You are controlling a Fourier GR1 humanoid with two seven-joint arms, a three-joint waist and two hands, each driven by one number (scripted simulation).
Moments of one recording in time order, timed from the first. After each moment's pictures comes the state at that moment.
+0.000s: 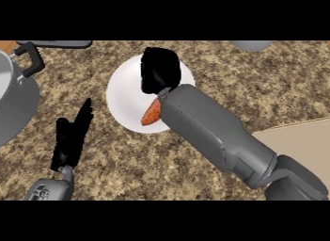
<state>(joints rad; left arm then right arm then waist) -0.10 0.15 -0.10 -1.42 -0.03 0.18 0.21 -1.20 0.00 0.73 -0.65 0.43 -0.40 0.65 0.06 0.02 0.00</state>
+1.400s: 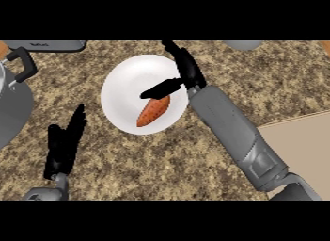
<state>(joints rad) -0.04 0.15 -0.08 -1.47 -0.04 0.18 0.22 -1.04 0.00 0.31 -0.58 -0.10 -0.26 -0.14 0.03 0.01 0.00</state>
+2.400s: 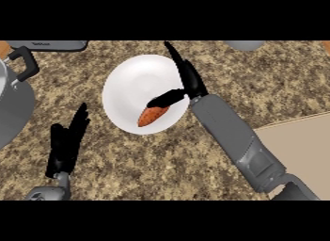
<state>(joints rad) -0.05 0.13 -0.06 -1.46 -0.06 0.16 0.22 -1.03 0.00 0.40 -0.42 -0.20 -0.30 -0.32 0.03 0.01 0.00</state>
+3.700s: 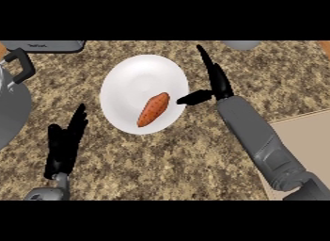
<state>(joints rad) -0.04 0.11 -0.03 -1.48 -0.08 0.14 0.23 -1.01 -0.09 0.28 -0.26 -0.12 -0.31 -0.44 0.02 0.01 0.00</state>
